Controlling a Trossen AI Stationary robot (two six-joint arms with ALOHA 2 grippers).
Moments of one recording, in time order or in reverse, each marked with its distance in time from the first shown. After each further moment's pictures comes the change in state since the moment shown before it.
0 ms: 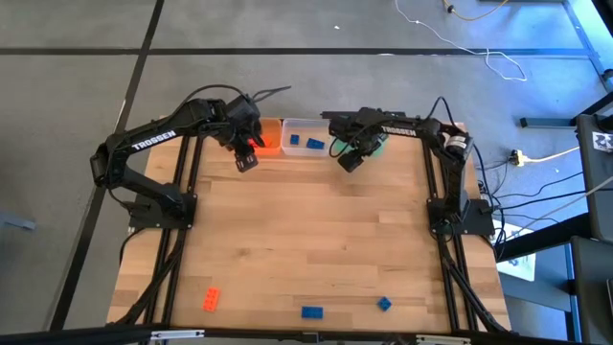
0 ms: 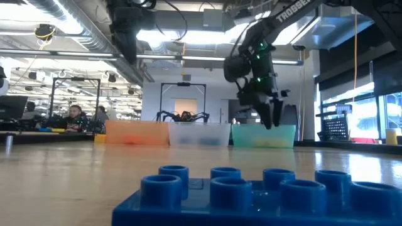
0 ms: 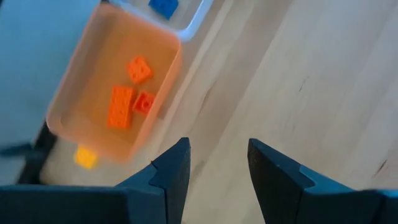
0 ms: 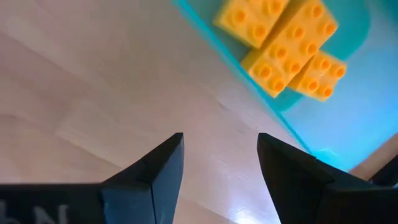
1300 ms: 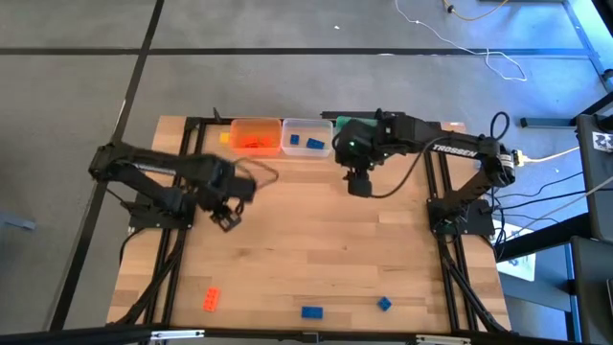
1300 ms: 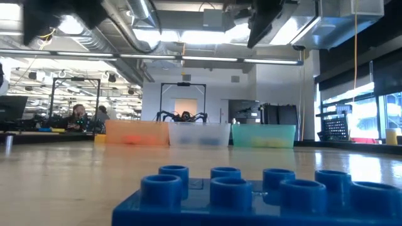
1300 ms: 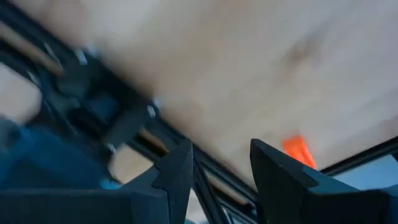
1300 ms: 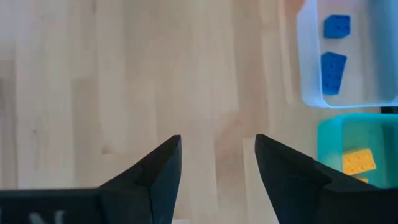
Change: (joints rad) left arm -0.604 -0.001 -0.136 -0.396 0.238 -0.955; right arm 0.349 -0.366 0.175 -0.005 -0.232 -0.447
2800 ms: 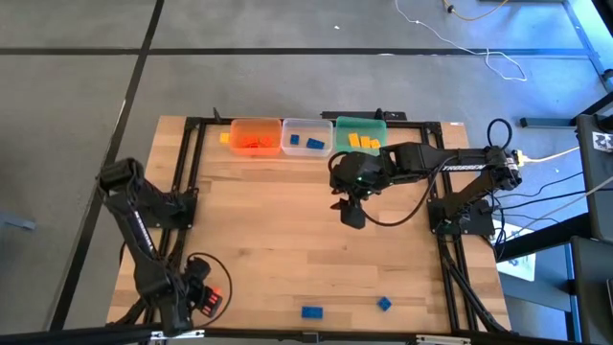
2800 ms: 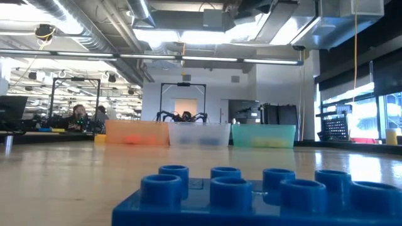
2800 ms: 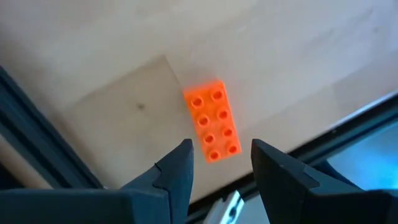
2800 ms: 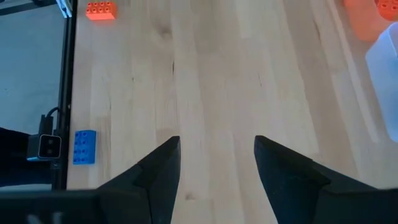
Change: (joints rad) left arm -0.998 0.231 -0.157 0.689 -0.344 -1.297; right arm 0.248 -0.021 0.000 0.176 0.006 0.329
